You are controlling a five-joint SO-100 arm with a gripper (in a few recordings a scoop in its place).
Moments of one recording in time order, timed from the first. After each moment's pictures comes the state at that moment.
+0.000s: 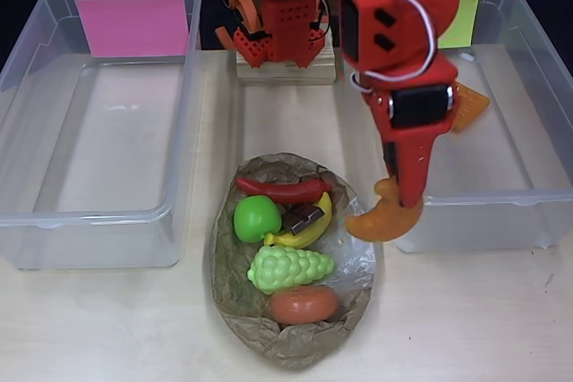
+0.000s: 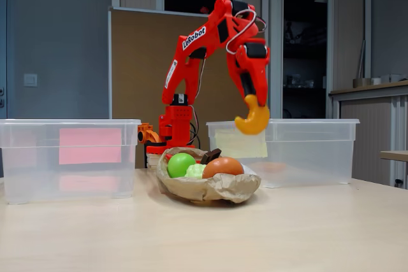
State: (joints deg) arm -21.4 67.7 46.3 91.0 6.9
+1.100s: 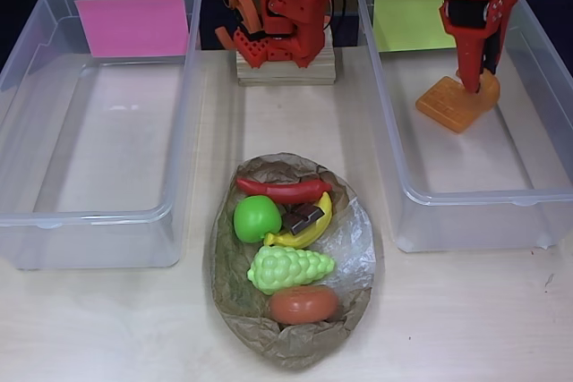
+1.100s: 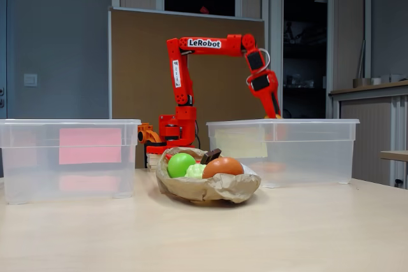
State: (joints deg) arm -63.9 102.2 110.9 60.1 99.7
